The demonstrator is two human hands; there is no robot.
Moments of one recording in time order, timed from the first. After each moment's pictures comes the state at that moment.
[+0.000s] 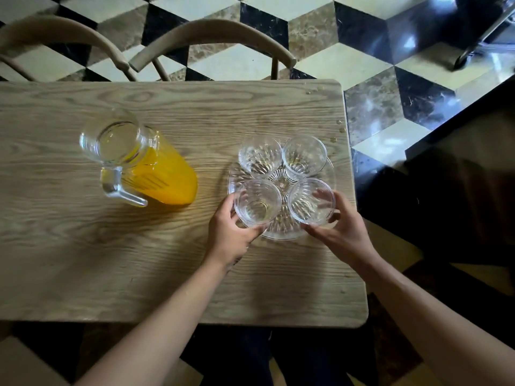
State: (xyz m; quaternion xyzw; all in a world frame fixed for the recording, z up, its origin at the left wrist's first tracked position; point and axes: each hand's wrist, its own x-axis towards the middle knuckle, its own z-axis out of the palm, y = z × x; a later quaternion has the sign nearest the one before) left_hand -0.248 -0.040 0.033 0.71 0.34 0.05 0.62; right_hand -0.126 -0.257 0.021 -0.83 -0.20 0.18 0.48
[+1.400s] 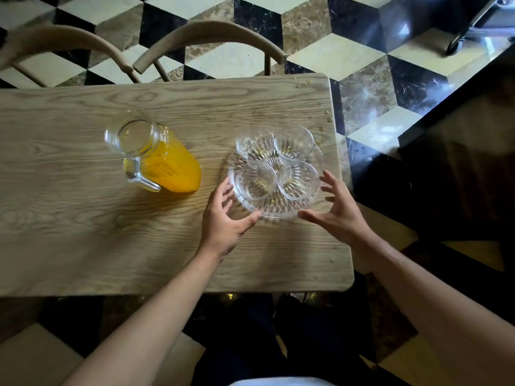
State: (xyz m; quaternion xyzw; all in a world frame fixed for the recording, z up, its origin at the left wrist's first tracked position) left_hand -0.279 -0.043 0.076 0.75 0.33 0.04 0.57; right_hand -0.139 -0.274 0.063 -0.84 -0.16 0.26 0.44
